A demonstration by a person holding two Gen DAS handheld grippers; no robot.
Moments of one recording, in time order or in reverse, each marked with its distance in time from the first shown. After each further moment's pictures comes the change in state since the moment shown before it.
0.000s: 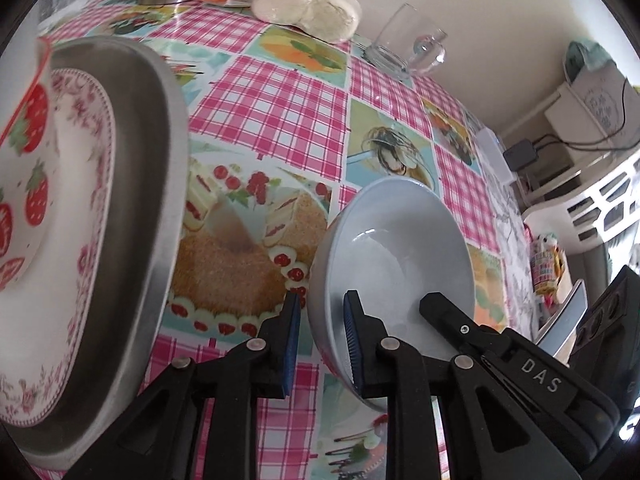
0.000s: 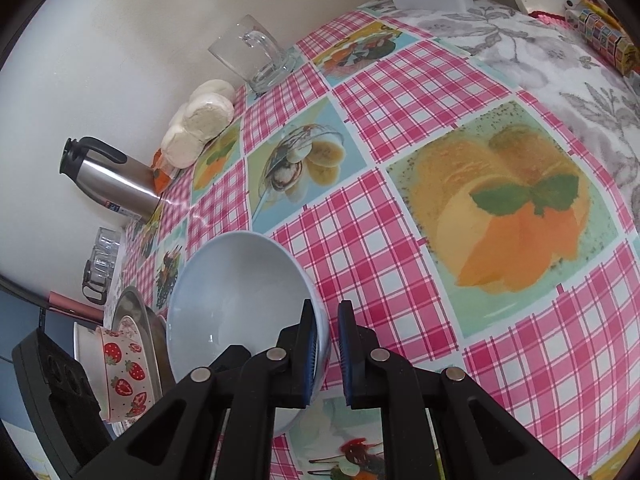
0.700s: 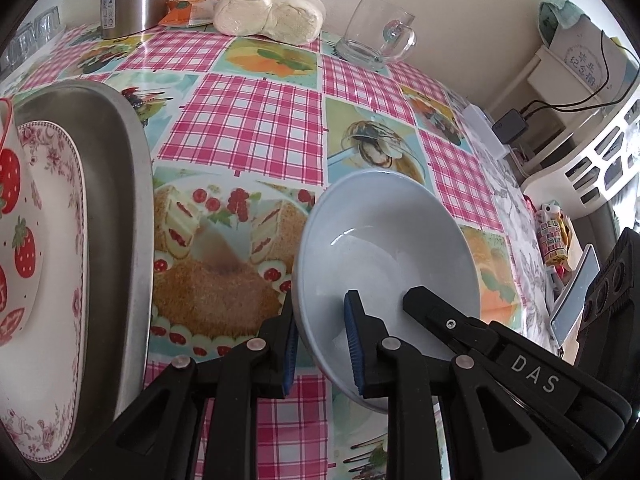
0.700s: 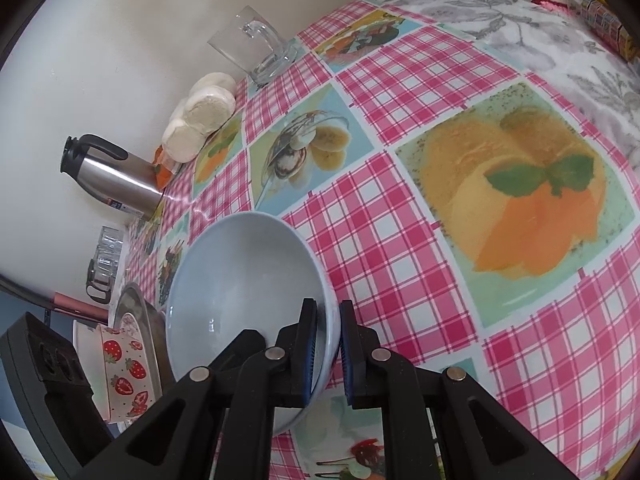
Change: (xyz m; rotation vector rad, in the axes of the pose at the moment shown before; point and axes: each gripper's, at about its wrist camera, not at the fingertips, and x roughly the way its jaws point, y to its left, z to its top) left arm 0.004 -0.010 0.003 0.133 -0.002 0.024; right arm 0.010 0.005 -0.004 0.001 0.015 0.012
